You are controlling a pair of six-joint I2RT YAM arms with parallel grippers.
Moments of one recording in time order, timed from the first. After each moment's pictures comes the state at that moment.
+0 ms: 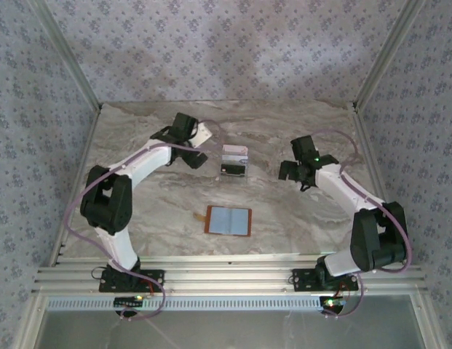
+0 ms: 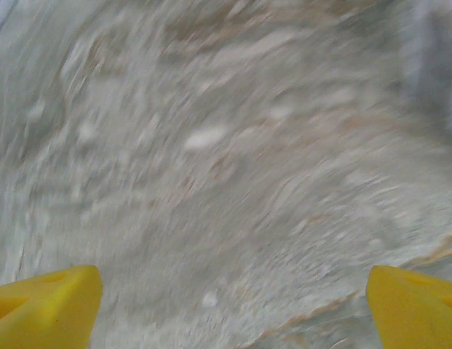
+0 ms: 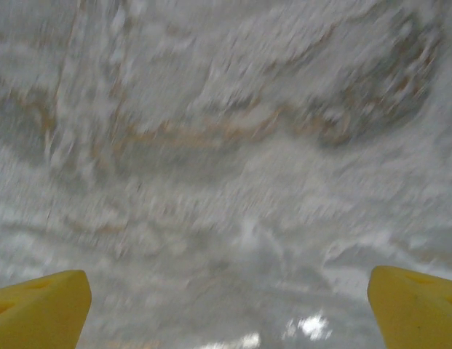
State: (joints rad) left arm -0.42 1.79 1.32 -0.47 -0.15 0.41; right arm 0.25 1.44 0.96 -0.60 0.24 0.41
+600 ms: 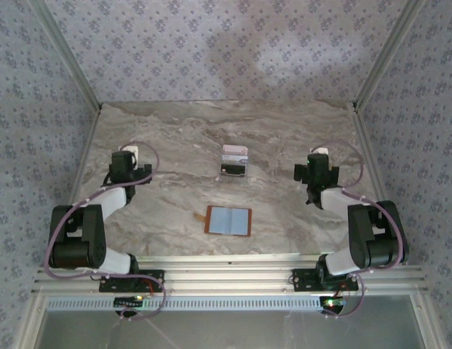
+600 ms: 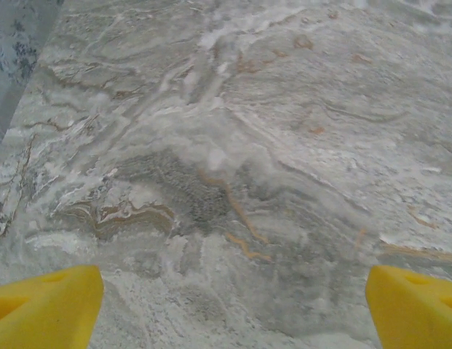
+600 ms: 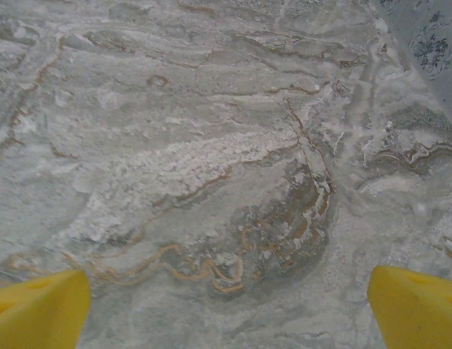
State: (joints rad) left arm 0.02 1.43 0.60 0.18 -0.16 0.05; right arm 0.11 1.44 0.53 0.26 0.35 0.04
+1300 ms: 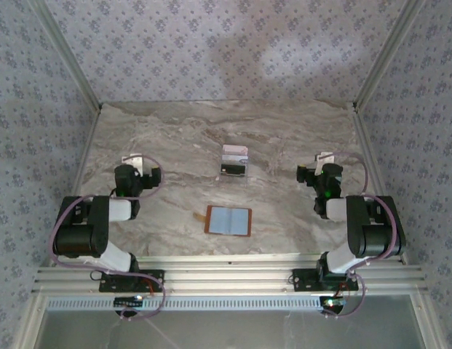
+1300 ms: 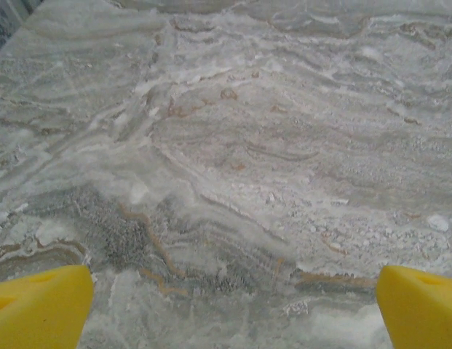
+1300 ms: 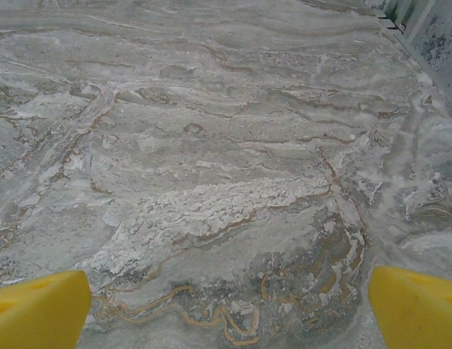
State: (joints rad) left arm -0.02 1.53 0.40 0.69 -0.05 -0.01; right arm -0.02 1.52 0.39 0.69 0.07 -0.03
